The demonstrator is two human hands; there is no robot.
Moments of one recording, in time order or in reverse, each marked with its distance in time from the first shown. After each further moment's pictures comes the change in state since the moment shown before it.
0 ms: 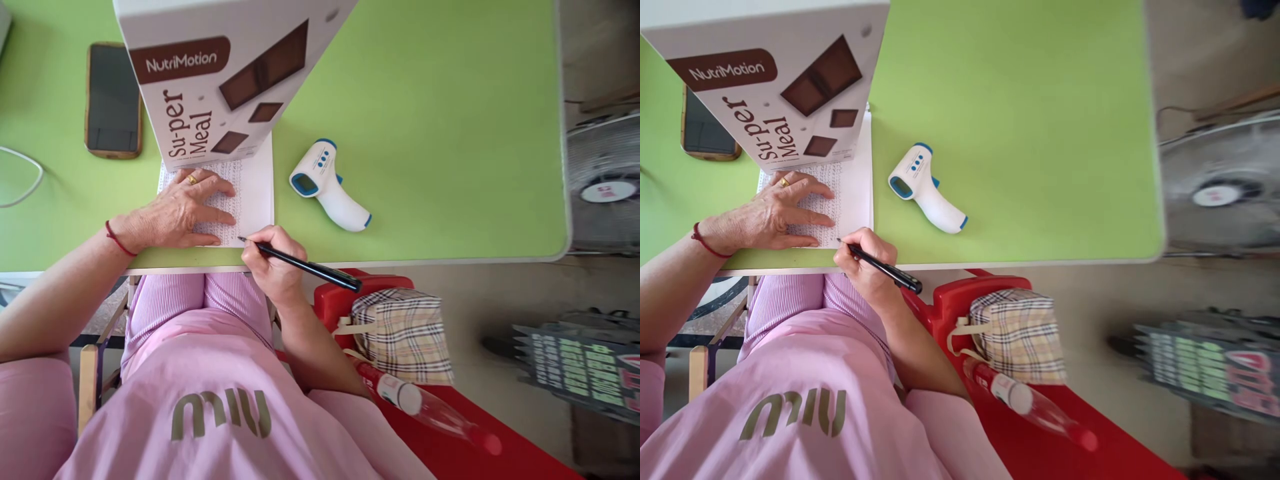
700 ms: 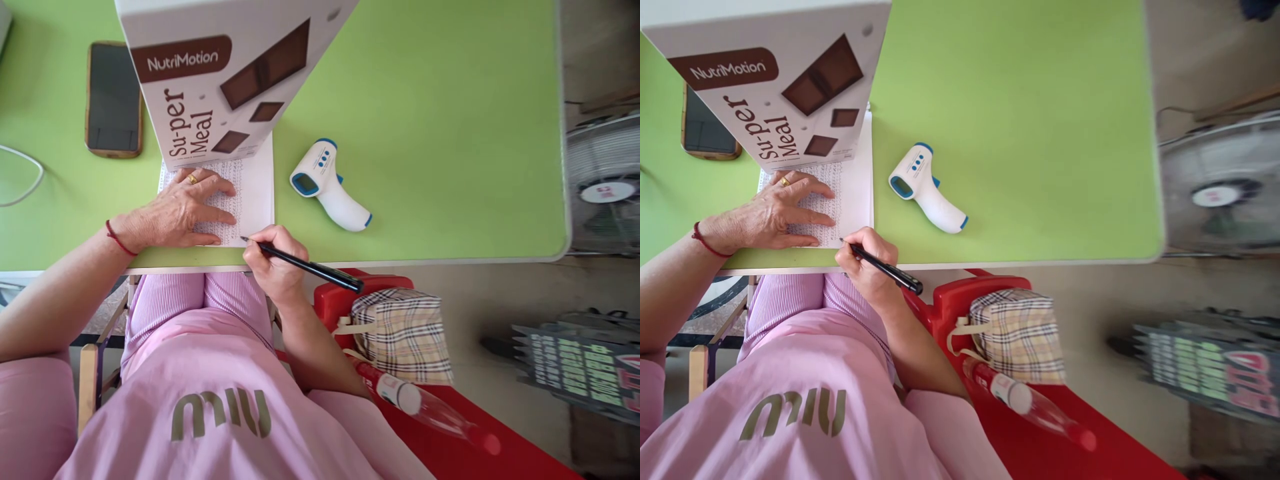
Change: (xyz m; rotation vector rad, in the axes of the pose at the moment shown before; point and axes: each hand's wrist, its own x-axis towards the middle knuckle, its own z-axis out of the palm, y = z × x) left_hand 0.000 -0.001 0.002 -0.047 0.027 -0.006; right_hand -0.001 0.001 -0.001 -0.011 -0.041 0.114
